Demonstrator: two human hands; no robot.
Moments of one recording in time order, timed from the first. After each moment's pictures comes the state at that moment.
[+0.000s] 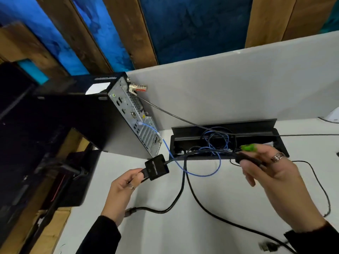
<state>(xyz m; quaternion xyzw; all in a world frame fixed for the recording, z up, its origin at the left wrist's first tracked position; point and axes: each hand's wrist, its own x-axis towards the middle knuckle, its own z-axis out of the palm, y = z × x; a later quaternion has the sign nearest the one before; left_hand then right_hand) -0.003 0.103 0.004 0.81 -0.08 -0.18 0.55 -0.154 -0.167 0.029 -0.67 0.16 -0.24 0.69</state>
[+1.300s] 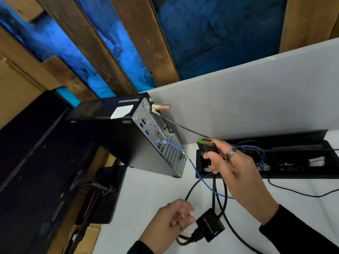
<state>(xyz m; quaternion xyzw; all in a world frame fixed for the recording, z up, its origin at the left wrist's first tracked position) 0.000 0.090 0.001 0.86 -0.27 -0.29 0.33 -0.041 -0.118 0.036 -0.74 0.03 -0.28 0.61</state>
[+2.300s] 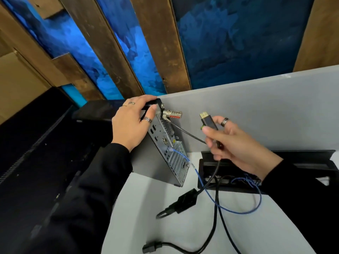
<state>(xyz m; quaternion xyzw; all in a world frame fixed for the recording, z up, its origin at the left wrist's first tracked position) 0.167 0.042 0.137 0.90 -0.32 0.23 0.18 0.034 -0.154 0.078 -0.56 0.05 0.00 0.83</state>
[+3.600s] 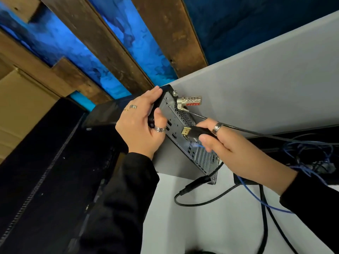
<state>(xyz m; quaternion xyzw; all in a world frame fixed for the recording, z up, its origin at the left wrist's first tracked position) 0.181 0.048 0.111 0.78 -0.43 0.39 0.22 0.065 -0.096 0.044 -0.79 -0.07 -0.16 0.59</state>
